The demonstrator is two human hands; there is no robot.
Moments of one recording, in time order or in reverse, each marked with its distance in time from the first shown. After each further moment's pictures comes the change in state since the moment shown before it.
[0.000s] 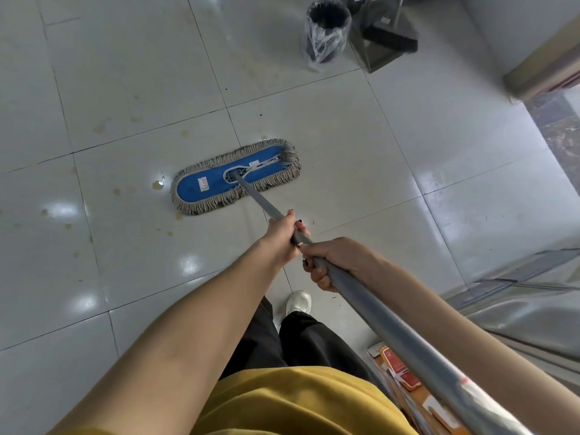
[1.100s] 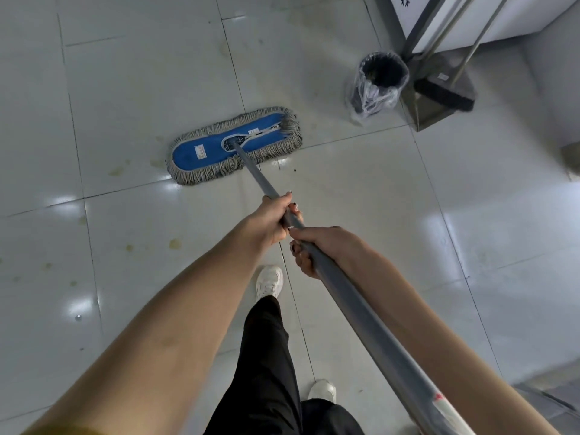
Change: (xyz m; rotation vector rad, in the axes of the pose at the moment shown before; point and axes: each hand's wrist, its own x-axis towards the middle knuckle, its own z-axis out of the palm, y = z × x) left_hand 0.143 0.384 0.052 0.033 -0.021 0.100; right_hand 0.149 -0.366 0.098 0.105 0.037 -0.027
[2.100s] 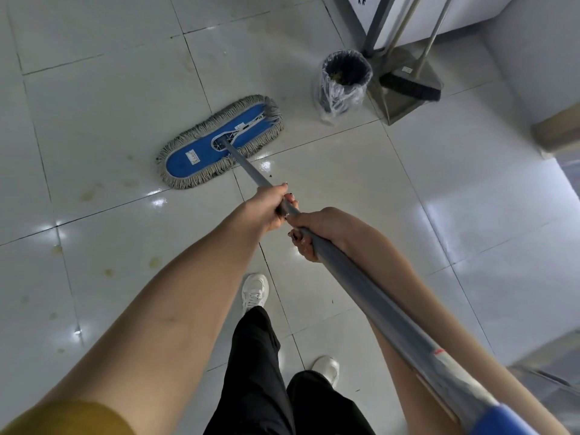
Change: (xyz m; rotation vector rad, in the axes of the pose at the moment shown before) left_hand 0.028 0.000 0.080 0.198 -0.033 0.000; right_hand -0.007 -0.044 -0.061 -0.109 0.032 -0.007
